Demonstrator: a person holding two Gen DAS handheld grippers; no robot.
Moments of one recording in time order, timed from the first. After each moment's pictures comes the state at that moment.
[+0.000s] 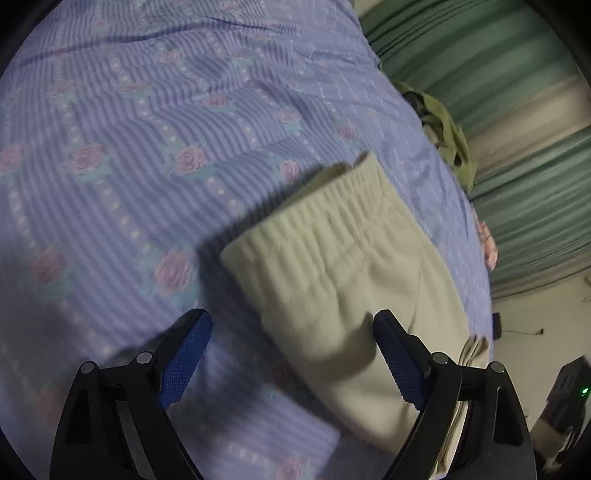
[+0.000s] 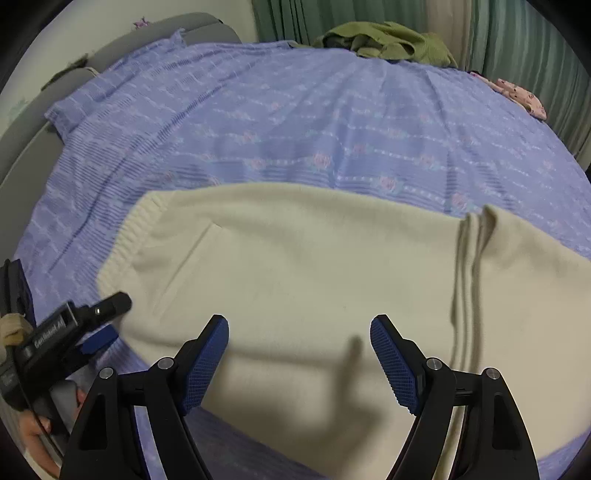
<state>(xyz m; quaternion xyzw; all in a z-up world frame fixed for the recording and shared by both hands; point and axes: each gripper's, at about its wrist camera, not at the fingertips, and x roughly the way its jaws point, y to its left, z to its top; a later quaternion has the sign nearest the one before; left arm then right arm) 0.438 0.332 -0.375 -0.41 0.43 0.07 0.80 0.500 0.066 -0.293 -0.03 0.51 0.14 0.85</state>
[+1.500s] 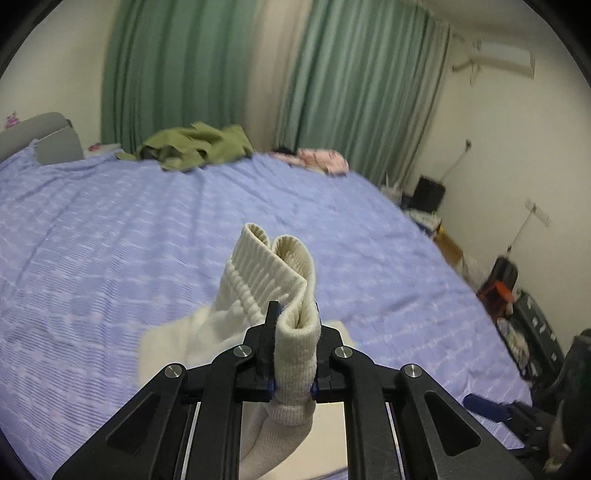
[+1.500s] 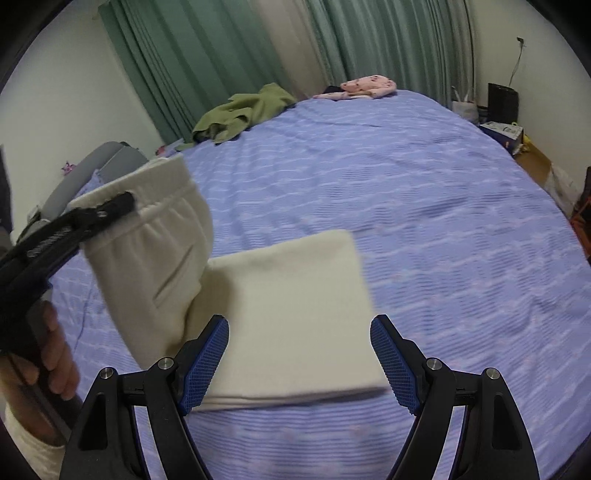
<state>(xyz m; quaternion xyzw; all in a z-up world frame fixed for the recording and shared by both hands) 0.492 -0.137 -0.138 -0.04 0.34 -0.17 0.92 0.401 -0.320 -0.145 0.13 0.42 0.02 0.90</state>
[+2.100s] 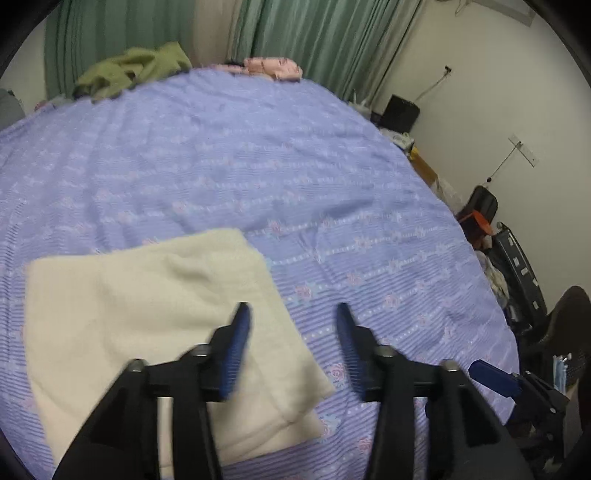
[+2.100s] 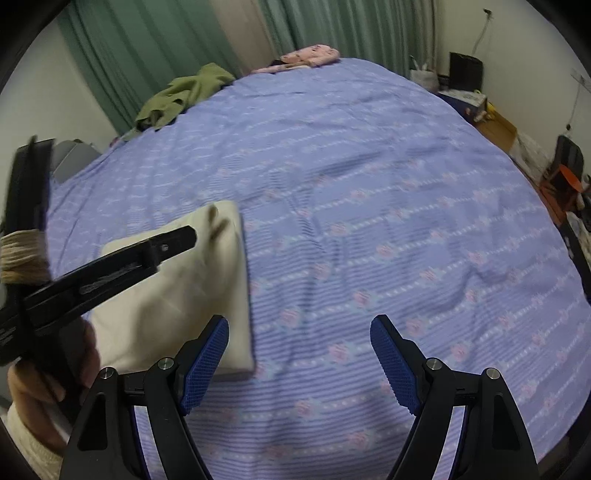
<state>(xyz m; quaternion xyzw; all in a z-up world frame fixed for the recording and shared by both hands) 0.480 -0.279 -0.222 -0.01 0.46 -0.23 0.86 0.387 -0.439 -0.200 0.15 0.48 -0.05 0.87</state>
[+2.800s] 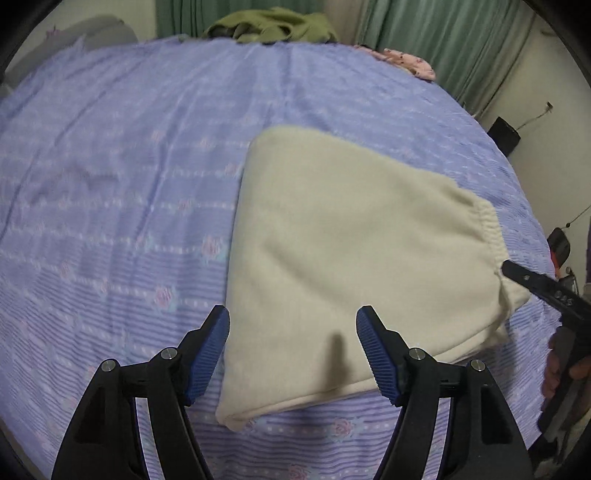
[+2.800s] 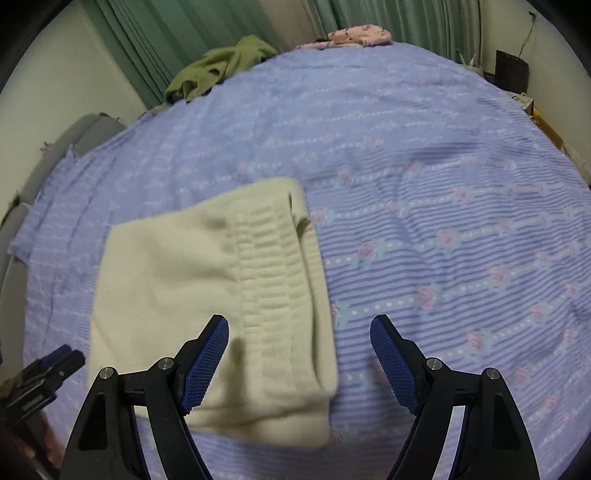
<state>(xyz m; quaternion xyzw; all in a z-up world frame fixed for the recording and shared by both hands) 0.434 -0.052 -0.284 -0.06 0.53 -0.04 0.85 0.474 -0.373 -0.269 0.12 0.50 0.03 0.86</state>
